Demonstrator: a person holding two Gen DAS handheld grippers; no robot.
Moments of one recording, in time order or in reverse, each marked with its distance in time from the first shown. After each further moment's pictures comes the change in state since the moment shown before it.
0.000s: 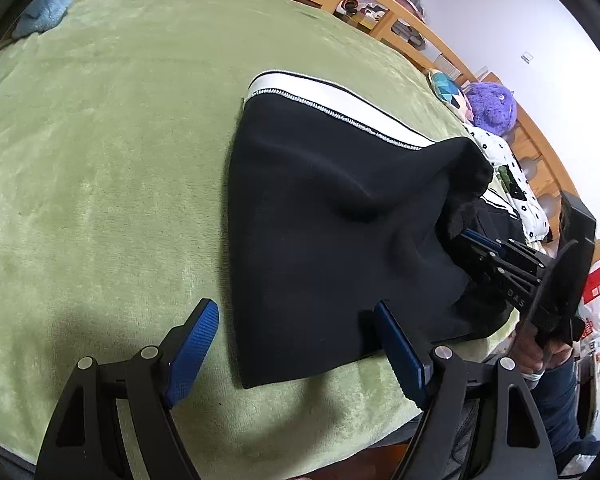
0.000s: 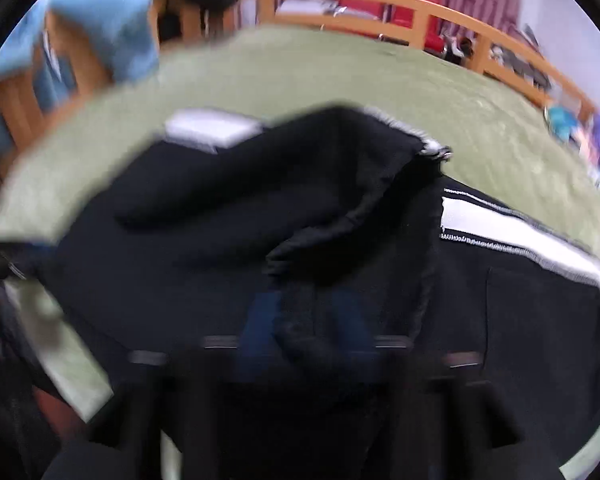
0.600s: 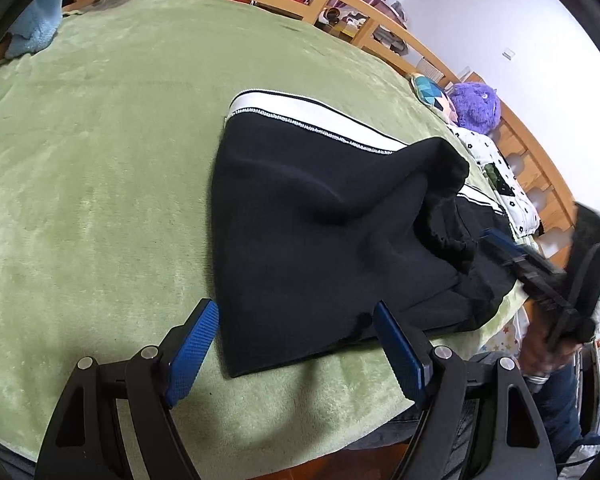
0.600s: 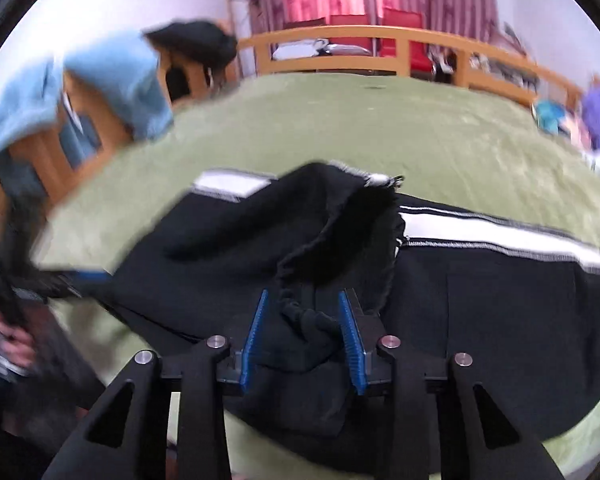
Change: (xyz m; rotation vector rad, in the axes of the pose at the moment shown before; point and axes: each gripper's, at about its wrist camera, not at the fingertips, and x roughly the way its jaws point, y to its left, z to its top) left arm -0.020 -0.001 -0.006 0.042 -0.046 -0.034; right arm -0.059 -0.018 -0.027 0.110 -0.145 0.054
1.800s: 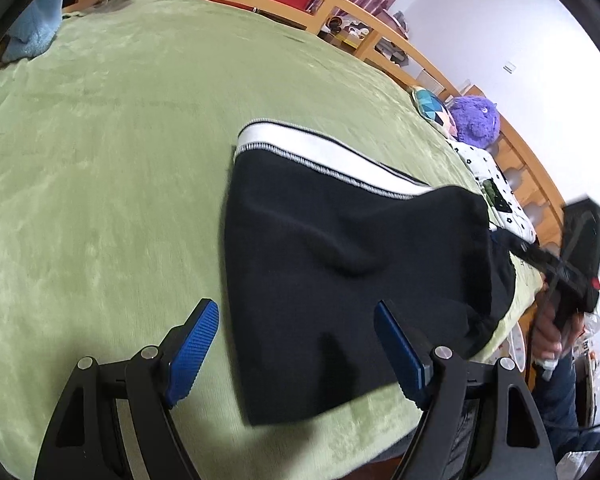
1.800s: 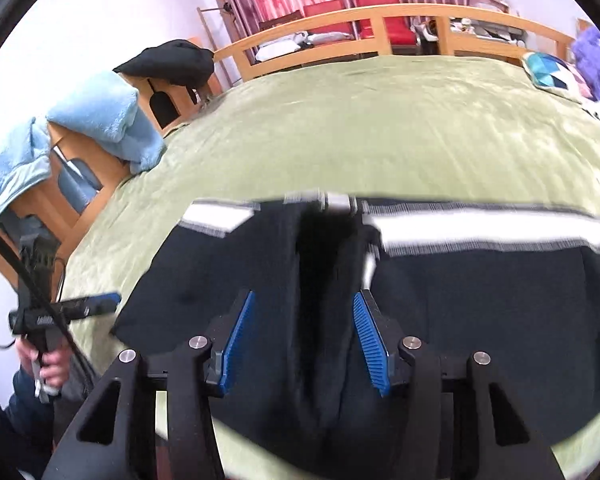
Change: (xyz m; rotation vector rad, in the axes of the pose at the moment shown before) left arm 0.003 0.007 0.032 -0.010 -0.026 -0.014; right arm 0.008 -0.089 0.049 0.239 0.020 0.145
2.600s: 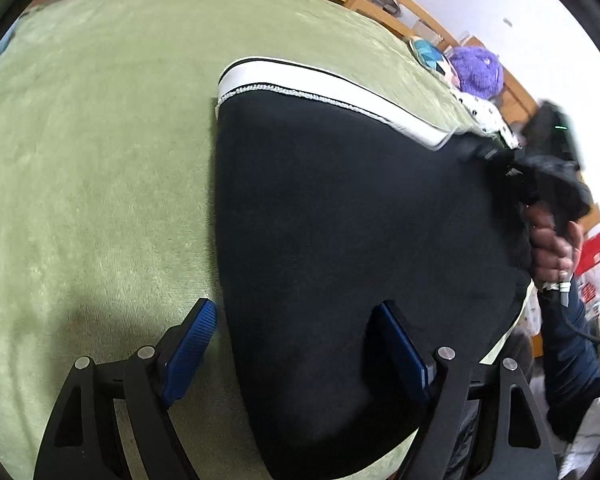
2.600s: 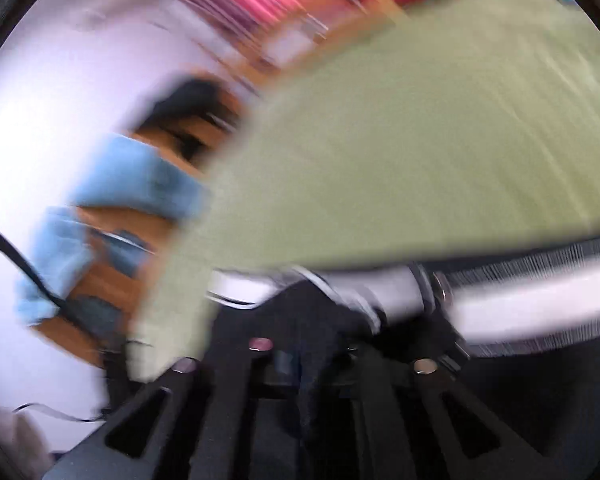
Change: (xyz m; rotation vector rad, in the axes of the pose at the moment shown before) left arm 0.042 0.008 0.003 0.091 0.173 0.019; right arm 0.118 -0.045 0.034 0.283 0.208 0.193
